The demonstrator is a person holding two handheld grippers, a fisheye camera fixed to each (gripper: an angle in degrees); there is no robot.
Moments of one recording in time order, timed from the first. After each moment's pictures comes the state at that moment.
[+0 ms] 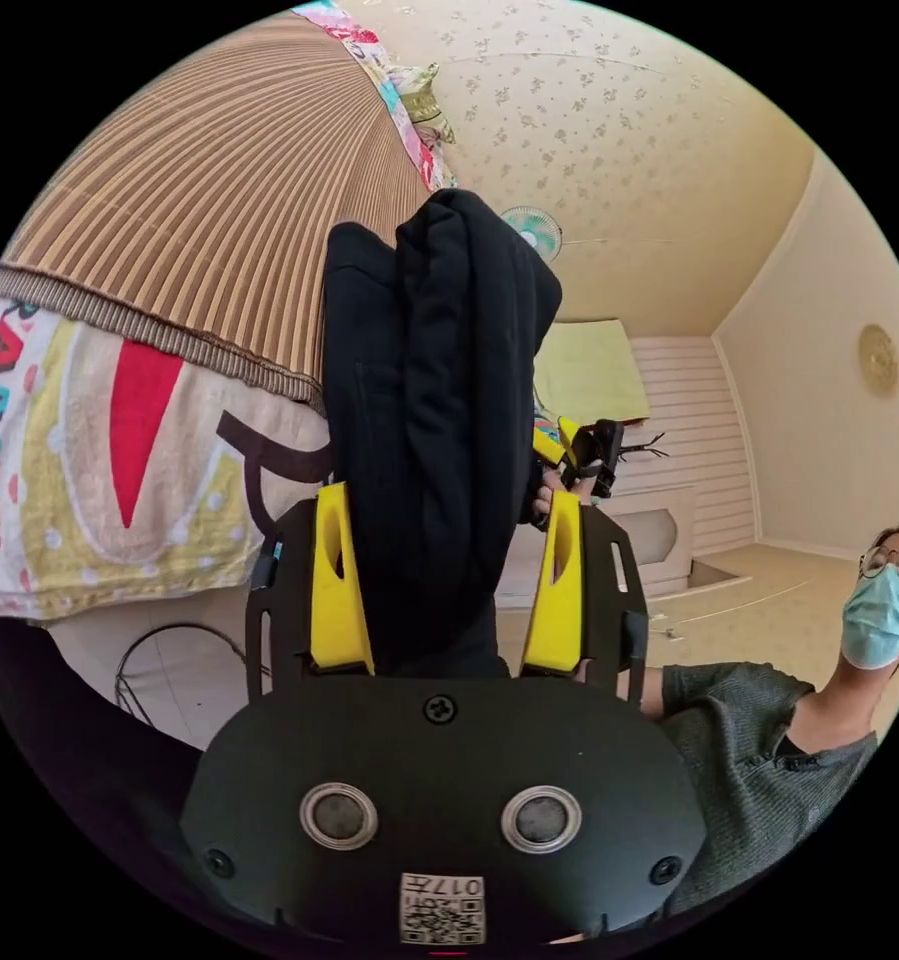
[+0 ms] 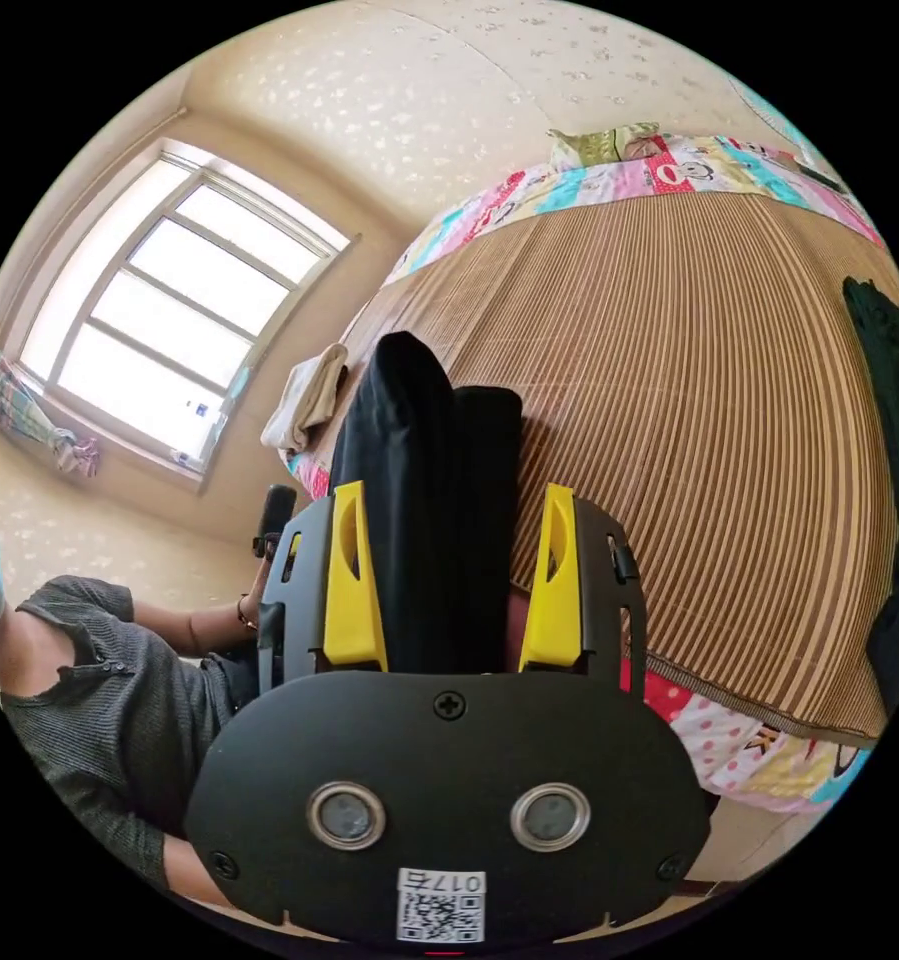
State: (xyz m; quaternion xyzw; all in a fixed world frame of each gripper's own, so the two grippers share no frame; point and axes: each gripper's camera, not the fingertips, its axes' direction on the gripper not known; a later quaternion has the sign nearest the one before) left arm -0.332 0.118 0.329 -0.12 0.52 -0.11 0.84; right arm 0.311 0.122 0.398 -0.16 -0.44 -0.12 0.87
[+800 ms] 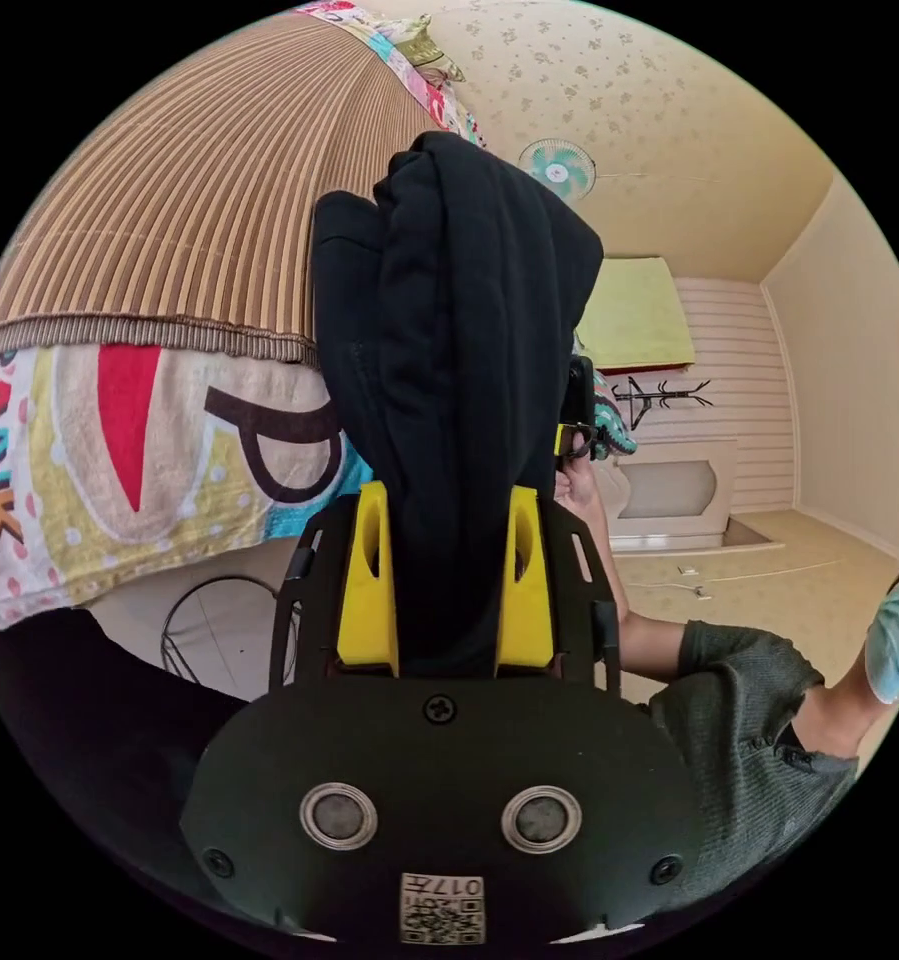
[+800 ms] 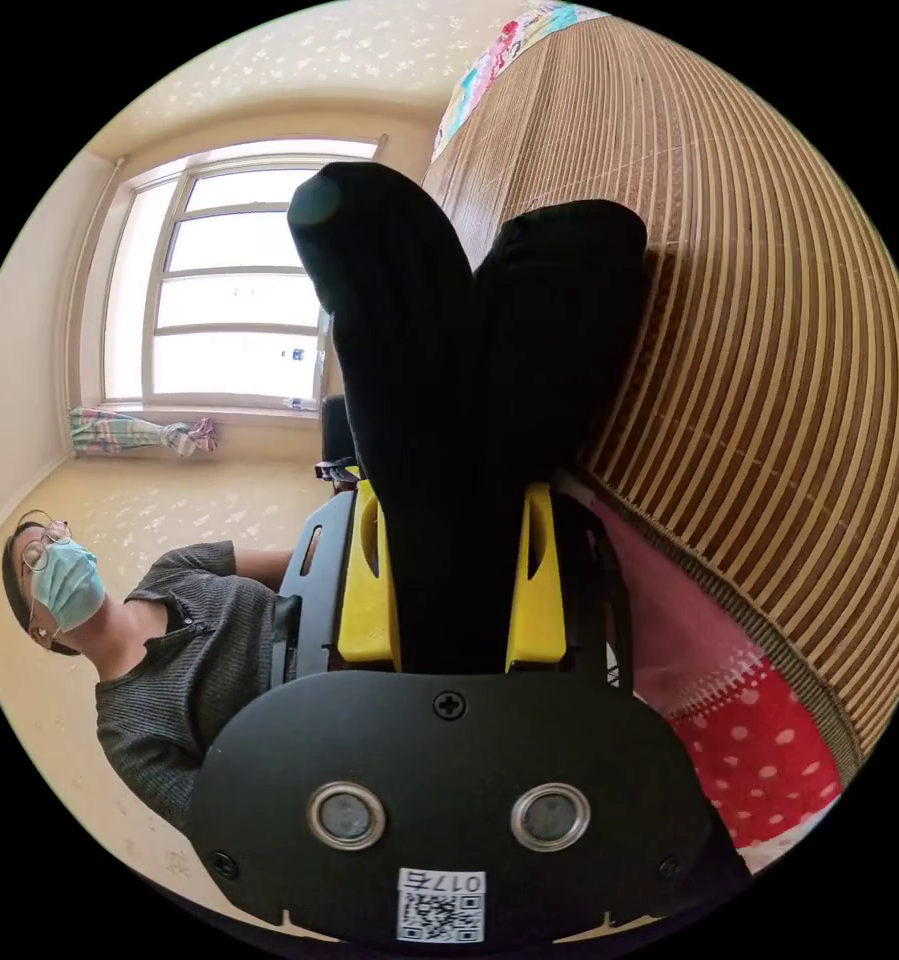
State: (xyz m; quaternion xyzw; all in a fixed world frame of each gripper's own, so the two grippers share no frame) left arm -0.360 0.117 0.274 -0.22 0.51 -0.02 0.83; right arm 0.212 0.173 0.462 -0.32 -0.58 -0.10 0.74
